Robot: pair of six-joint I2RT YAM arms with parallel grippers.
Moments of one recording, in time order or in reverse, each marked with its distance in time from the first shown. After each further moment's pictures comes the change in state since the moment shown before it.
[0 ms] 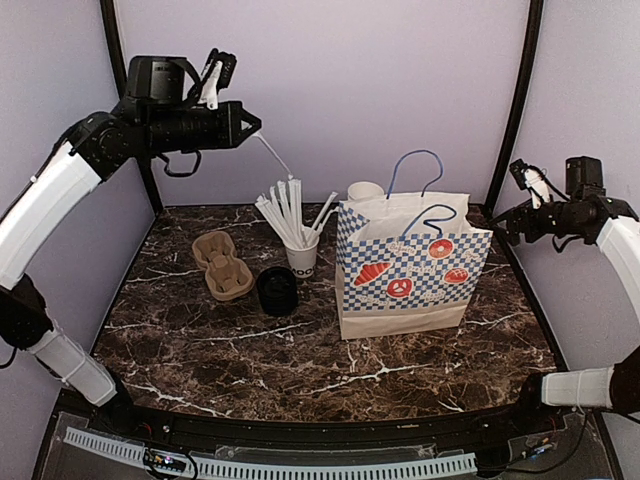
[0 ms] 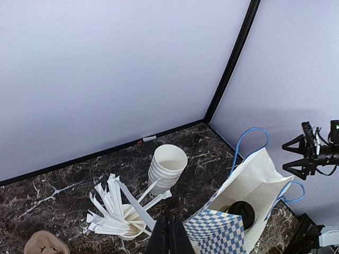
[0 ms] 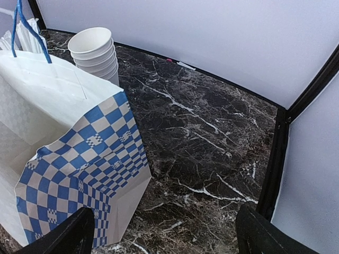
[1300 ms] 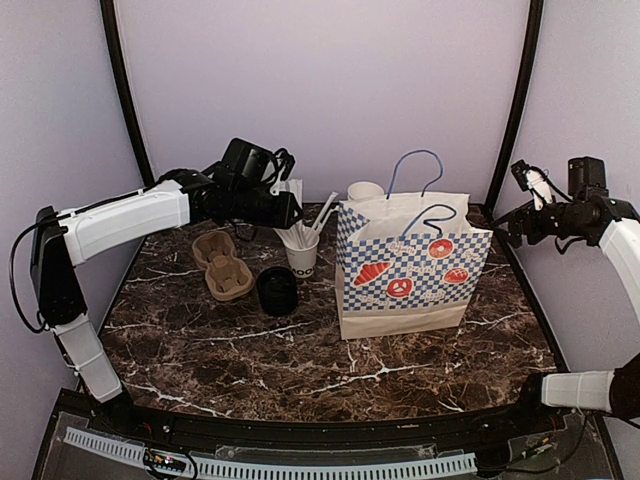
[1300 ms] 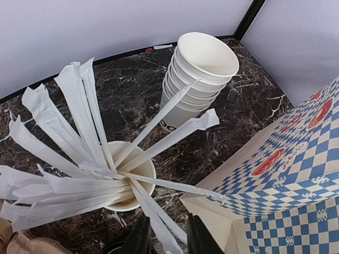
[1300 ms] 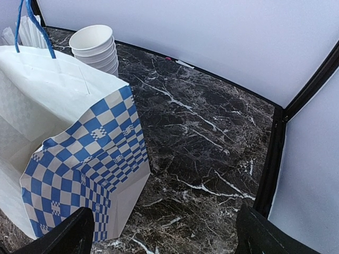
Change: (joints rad) left arm -0.003 0.224 -0.313 0.202 0.032 -0.055; right arm 0.000 -0.023 0.003 -0.029 0.014 -0.012
